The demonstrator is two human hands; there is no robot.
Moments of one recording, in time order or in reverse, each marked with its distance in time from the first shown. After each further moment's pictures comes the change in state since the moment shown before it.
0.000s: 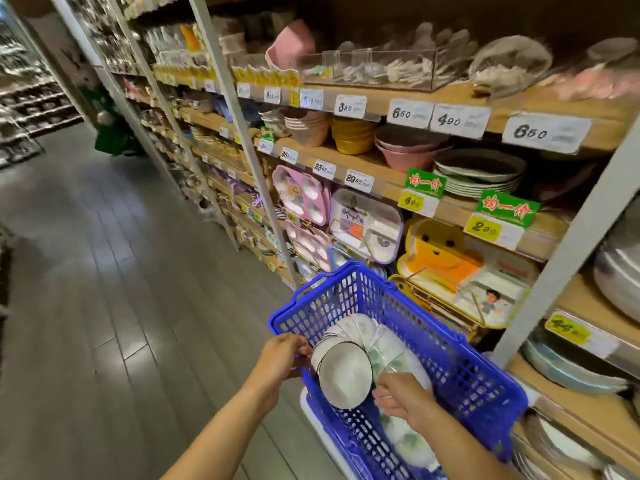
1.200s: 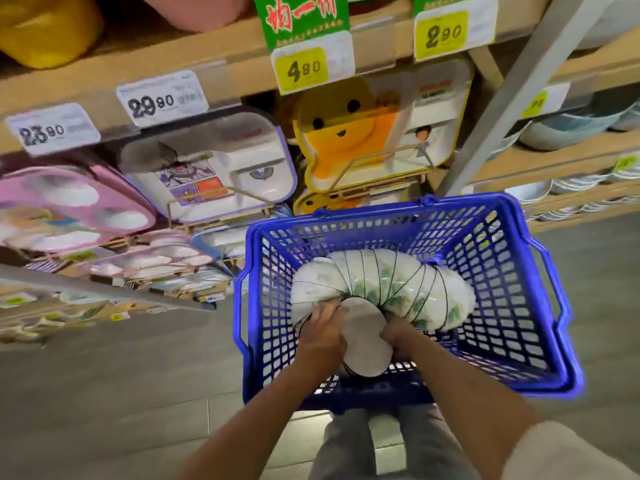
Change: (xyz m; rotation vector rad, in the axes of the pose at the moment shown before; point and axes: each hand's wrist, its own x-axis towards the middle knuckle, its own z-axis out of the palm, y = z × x) left_hand 0.263 -0.071 0.051 1.442 -1.032 0.990; right_hand 0.170 0.066 0.098 0.260 0.440 0.419
